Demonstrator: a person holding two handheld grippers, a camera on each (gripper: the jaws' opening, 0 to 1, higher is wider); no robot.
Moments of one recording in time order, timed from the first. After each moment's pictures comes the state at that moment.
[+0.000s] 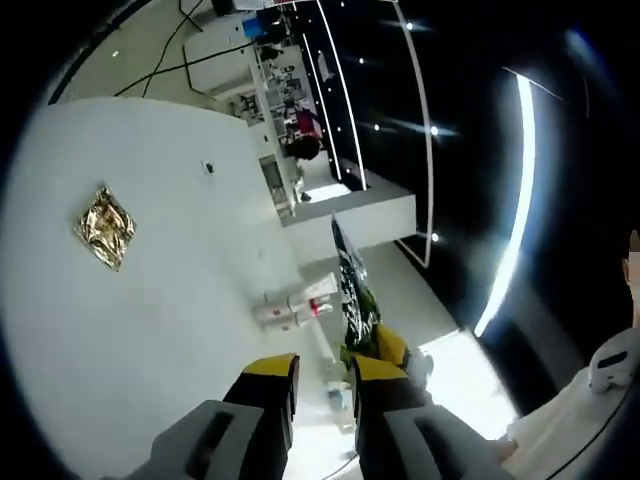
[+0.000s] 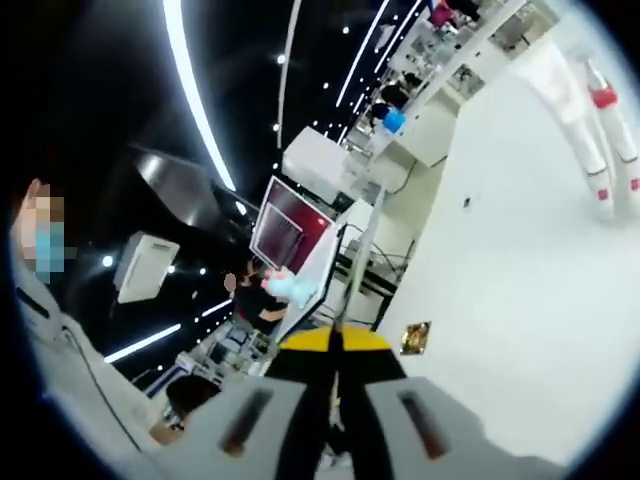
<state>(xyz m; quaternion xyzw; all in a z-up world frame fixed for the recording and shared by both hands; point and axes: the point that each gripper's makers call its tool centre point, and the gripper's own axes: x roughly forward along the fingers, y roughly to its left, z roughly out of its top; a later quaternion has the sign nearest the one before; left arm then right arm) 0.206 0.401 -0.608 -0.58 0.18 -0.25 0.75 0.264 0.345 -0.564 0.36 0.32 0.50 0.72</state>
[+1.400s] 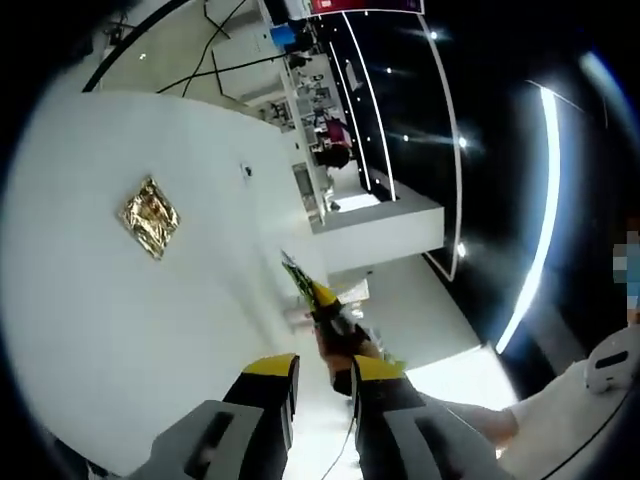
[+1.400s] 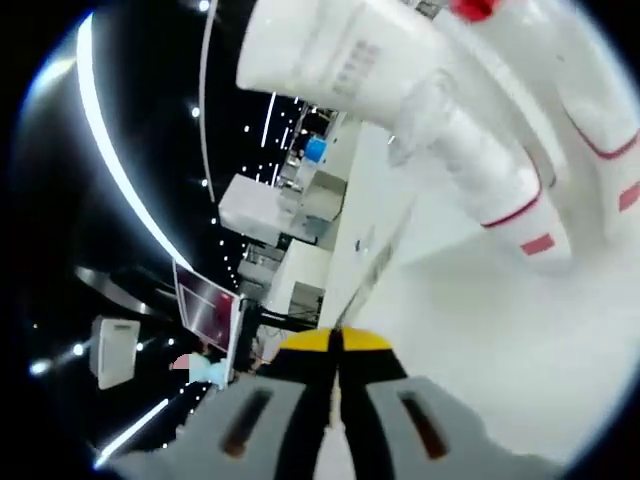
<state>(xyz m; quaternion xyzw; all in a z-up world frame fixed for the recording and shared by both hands) 0.201 0.413 -0.637 -0.59 0.20 -0.18 0.76 0.415 0.312 -0.687 0.44 0.38 0.33 0.74</state>
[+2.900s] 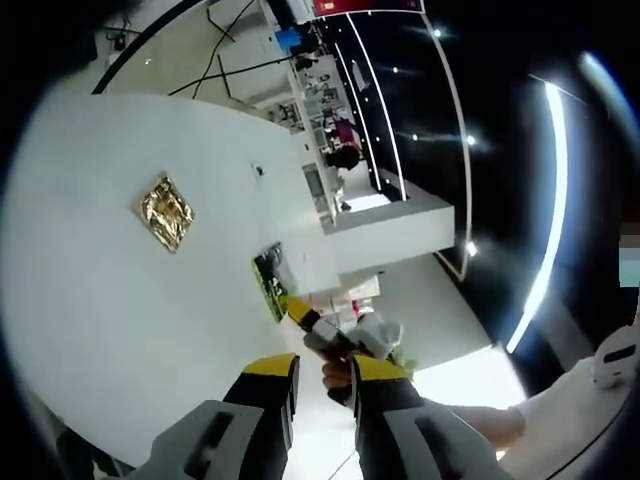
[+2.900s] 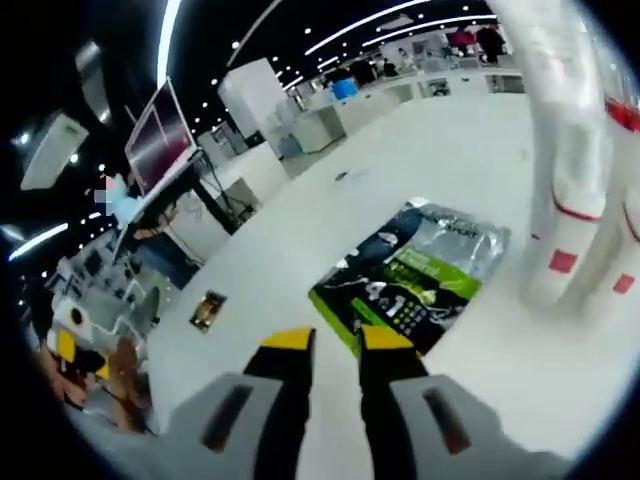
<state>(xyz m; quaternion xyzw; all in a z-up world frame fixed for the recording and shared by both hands) 0.192 0.415 -0.646 -0.58 0.21 -0.16 0.77 0.378 0.316 -0.763 0.05 0.42 0.37 0.83</state>
